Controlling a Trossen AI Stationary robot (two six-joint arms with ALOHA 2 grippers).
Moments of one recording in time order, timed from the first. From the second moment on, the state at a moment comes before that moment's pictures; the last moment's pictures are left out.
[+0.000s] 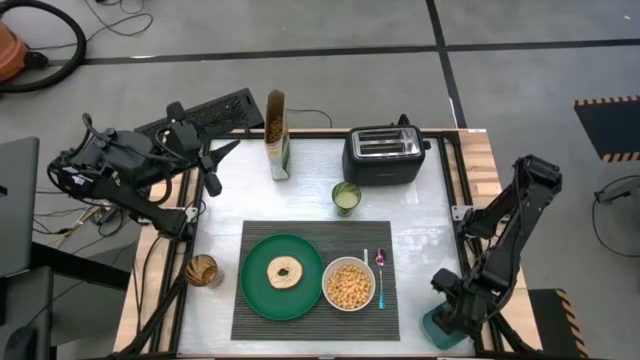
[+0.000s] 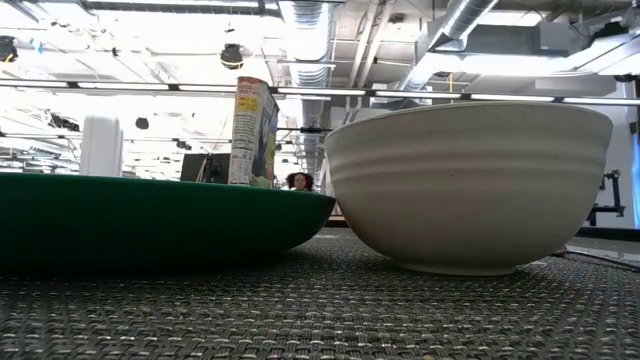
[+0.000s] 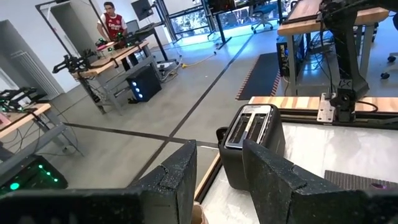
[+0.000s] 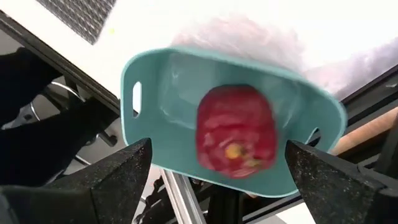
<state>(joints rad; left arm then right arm) -0.25 1.10 1.71 -0.86 -0.86 0.10 1.04 1.35 0.99 -0.89 -0.15 1.93</state>
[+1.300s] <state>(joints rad) -0.17 1.10 1.71 -0.86 -0.84 0.11 1.10 1.52 0.99 -0.80 -0.24 1.44</state>
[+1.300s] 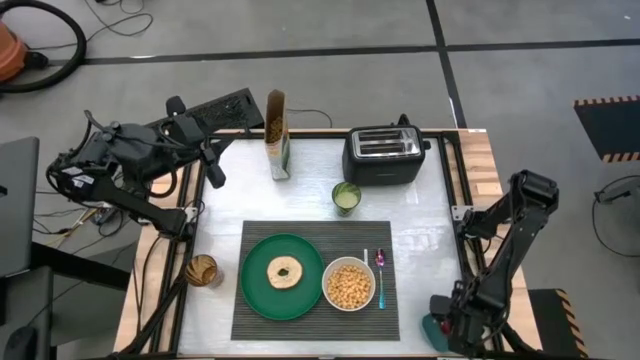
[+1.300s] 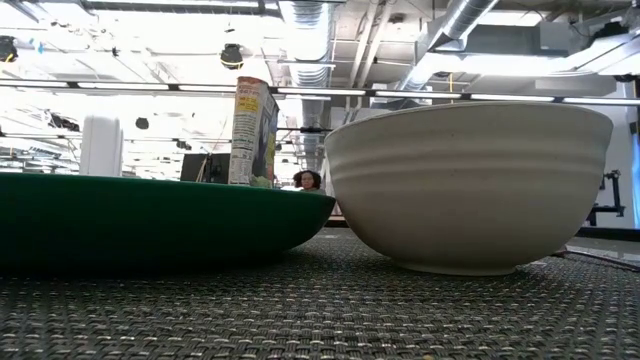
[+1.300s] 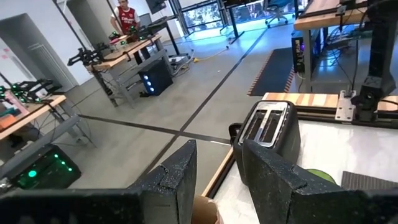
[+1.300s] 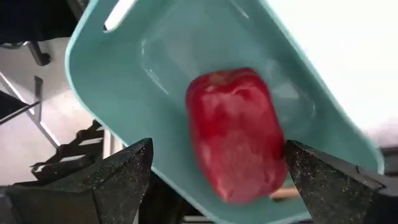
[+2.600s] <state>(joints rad) -0.14 1.10 1.71 -0.79 -0.80 0.04 1.08 1.41 1.07 -0.97 0.30 1.84</state>
